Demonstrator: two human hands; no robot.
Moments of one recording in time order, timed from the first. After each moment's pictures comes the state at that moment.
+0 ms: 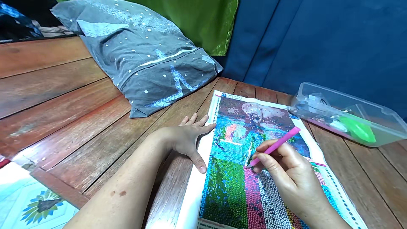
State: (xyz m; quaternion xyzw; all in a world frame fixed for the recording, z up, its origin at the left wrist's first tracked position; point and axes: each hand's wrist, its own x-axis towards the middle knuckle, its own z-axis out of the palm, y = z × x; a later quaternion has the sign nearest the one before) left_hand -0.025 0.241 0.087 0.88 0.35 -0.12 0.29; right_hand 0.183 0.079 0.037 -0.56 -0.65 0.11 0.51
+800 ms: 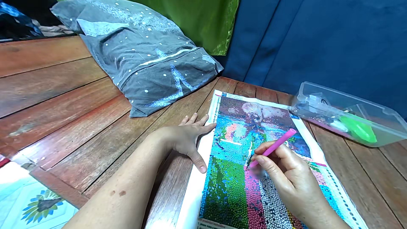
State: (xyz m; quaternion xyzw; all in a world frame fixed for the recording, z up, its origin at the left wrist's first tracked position) left_hand -0.024 0.241 0.088 0.88 0.35 -0.12 0.29; right_hand 0.183 0.079 0.034 -0.56 -0.66 0.10 0.49
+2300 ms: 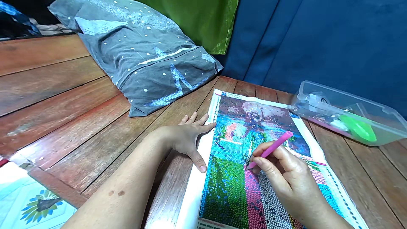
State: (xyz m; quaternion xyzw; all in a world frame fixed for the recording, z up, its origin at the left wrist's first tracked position) left_hand -0.024 0.240 0.088 0.88 0.35 -0.12 0.30; right_hand 0.183 0.078 0.035 -0.55 -0.69 0.06 0.46
